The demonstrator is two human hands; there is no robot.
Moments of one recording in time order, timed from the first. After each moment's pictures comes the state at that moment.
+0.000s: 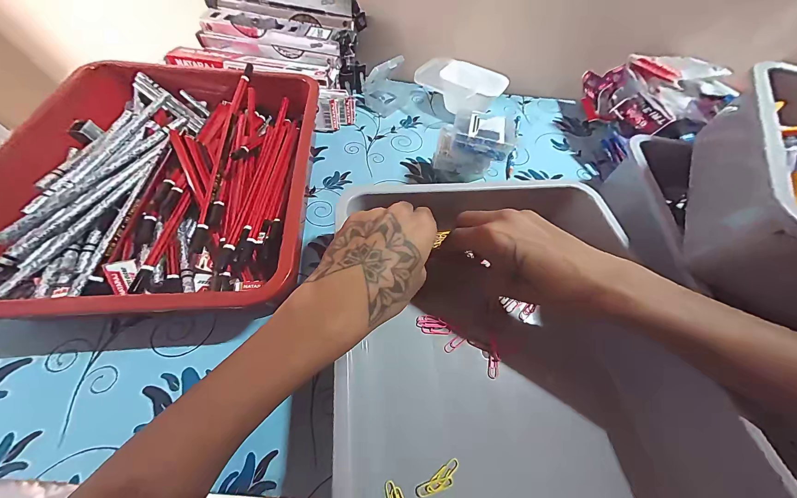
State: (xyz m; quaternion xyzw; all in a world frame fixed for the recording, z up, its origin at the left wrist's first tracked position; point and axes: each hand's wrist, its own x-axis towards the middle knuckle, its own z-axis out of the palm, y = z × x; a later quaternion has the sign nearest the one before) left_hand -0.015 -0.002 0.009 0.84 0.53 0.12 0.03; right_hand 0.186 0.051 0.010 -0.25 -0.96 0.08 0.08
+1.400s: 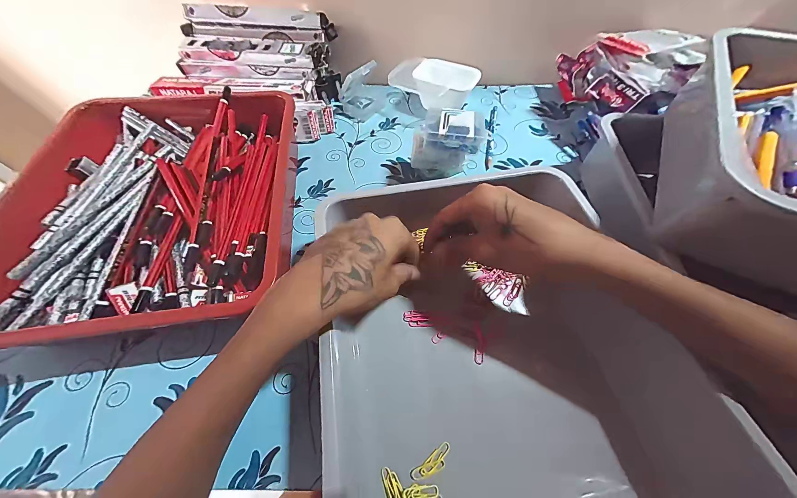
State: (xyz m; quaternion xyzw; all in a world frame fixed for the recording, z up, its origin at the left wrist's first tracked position) left_hand -0.031 0.009 0.007 0.87 0.44 0.12 0.18; right_hand 0.188 0.049 0.026 -0.33 -0.88 0.33 0.12
